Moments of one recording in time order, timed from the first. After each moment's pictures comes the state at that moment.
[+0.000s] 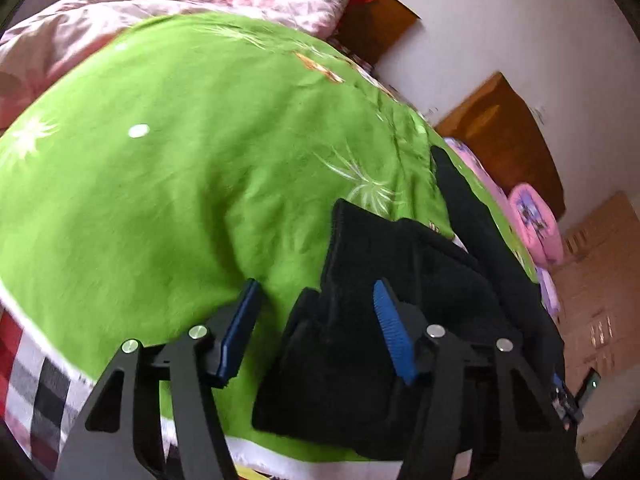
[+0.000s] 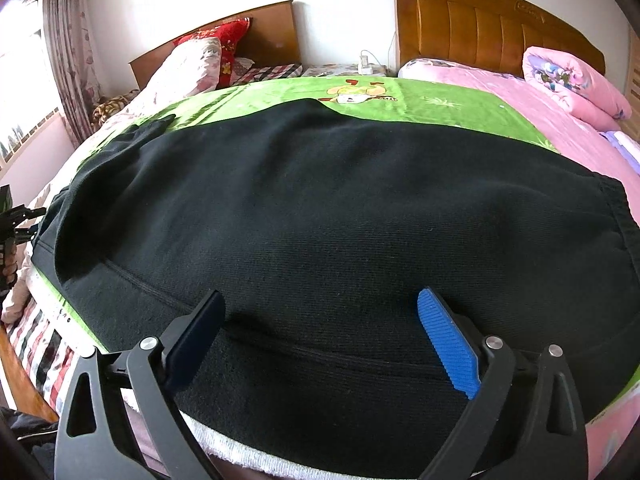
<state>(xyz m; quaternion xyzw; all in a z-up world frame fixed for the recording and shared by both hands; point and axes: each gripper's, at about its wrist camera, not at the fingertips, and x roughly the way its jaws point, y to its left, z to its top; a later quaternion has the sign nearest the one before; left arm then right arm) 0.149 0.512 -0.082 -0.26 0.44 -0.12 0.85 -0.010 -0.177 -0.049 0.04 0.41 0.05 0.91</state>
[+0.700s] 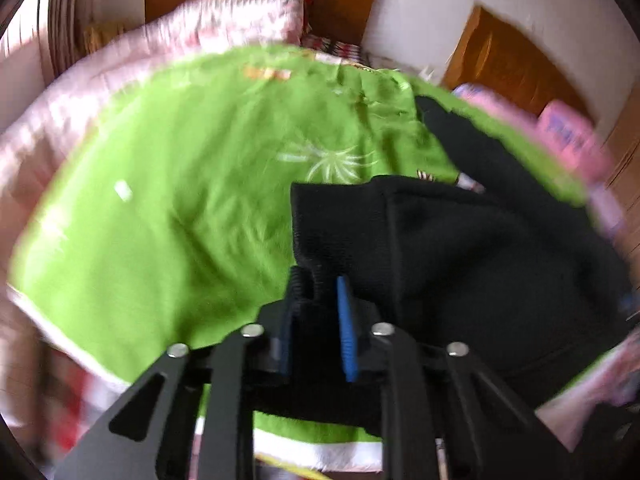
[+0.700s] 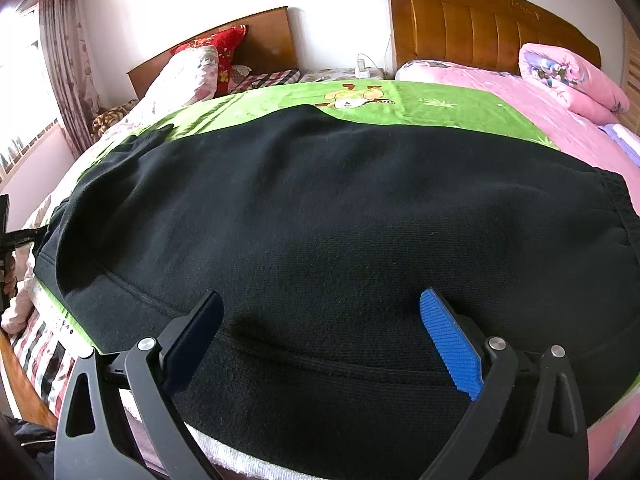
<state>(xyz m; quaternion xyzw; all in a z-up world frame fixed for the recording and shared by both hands) 0.133 0.447 -0.058 -0.03 0.44 -0.04 0.90 -0.007 -0.178 -0.050 0.05 0.40 0.04 0.92</state>
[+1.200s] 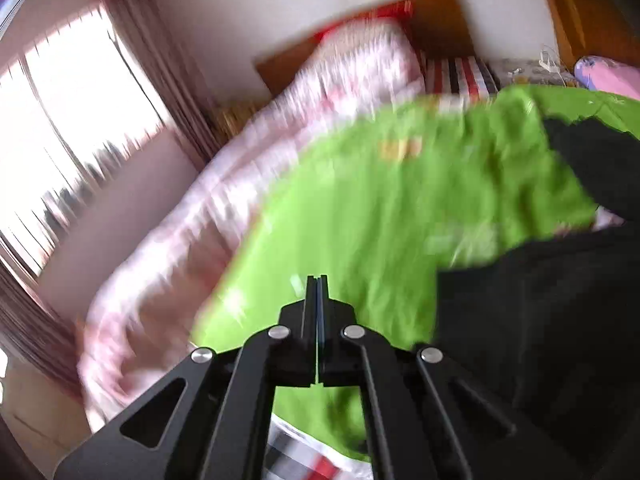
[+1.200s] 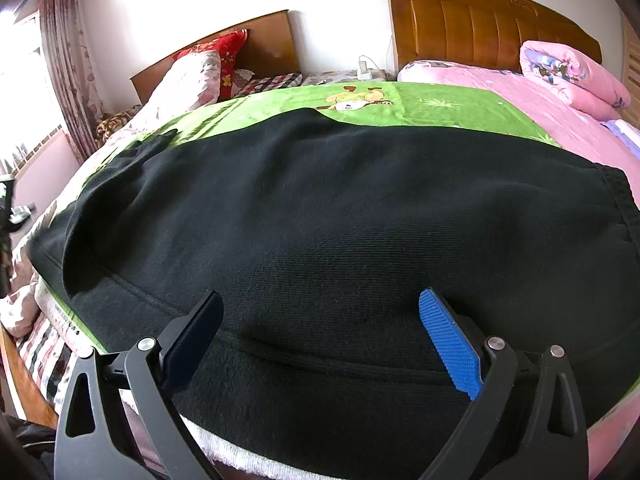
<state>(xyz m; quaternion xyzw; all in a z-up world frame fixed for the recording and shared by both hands) 0.159 0.445 -0.036 0.12 0.39 0.22 0.89 -0.010 -0.182 -0.048 0.06 0.39 0.05 0.92</state>
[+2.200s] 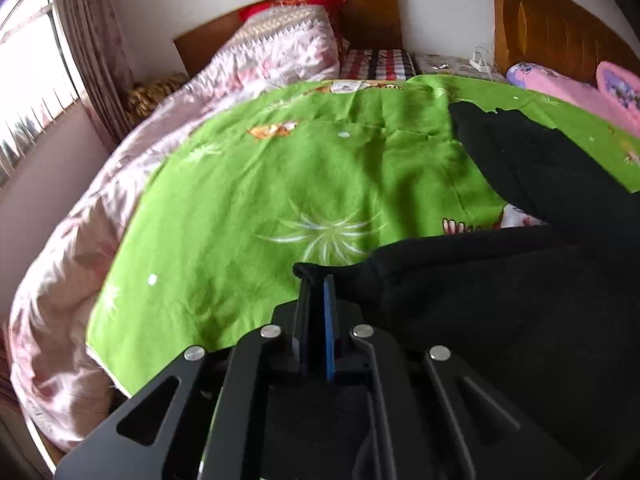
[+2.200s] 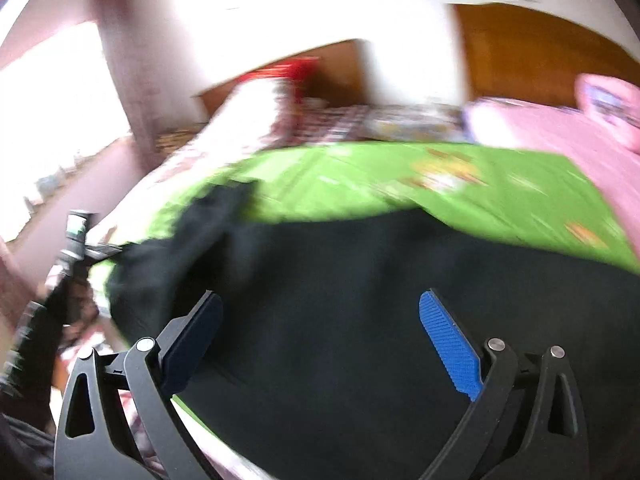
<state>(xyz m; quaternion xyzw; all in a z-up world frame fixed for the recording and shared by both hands) 0.188 0.386 -0.061 0.08 0.42 0.08 0.90 0.076 -0.109 0.038 0.07 0.35 0.23 0.90</state>
